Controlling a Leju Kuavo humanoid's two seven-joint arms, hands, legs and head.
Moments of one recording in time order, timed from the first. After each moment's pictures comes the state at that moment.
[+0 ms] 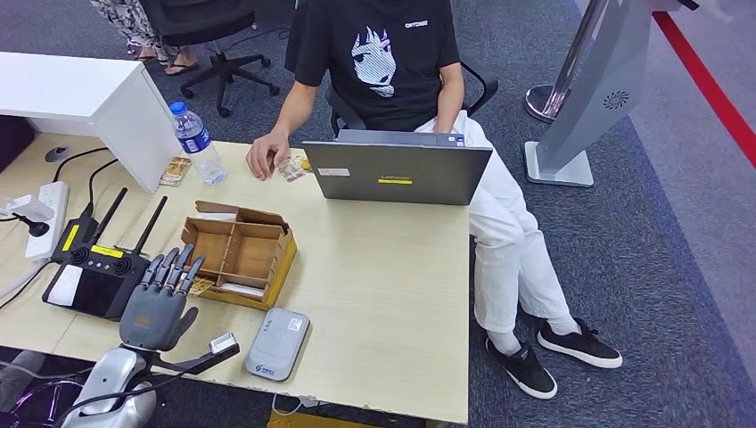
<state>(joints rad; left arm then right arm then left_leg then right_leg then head) -0.07 0.27 -0.03 -1.03 -1.17 0.66 -0.39 -0.08 0.07 -0.57 -0.19 0.02 0.02 -0.12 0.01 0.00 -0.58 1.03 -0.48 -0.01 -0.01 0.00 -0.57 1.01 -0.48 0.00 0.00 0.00</state>
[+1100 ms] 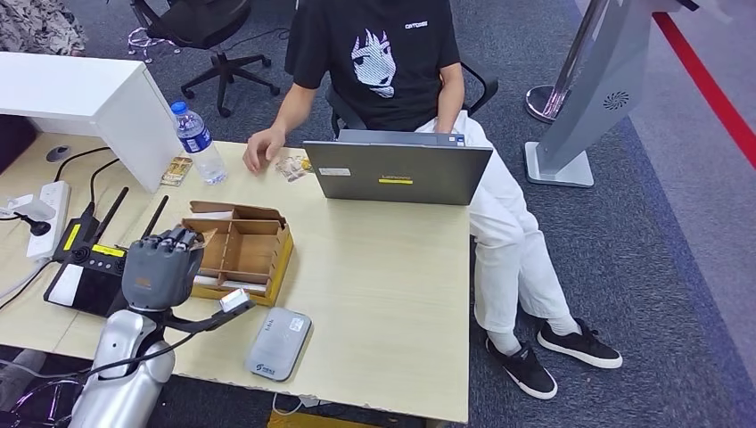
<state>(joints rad) -0.18 0.18 -0.03 -1.22 -1.14 0.64 -0.38 -0.10 0.08 -0.57 -0.19 0.09 0.02 -0.10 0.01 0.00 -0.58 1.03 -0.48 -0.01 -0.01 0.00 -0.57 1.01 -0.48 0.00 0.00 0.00</state>
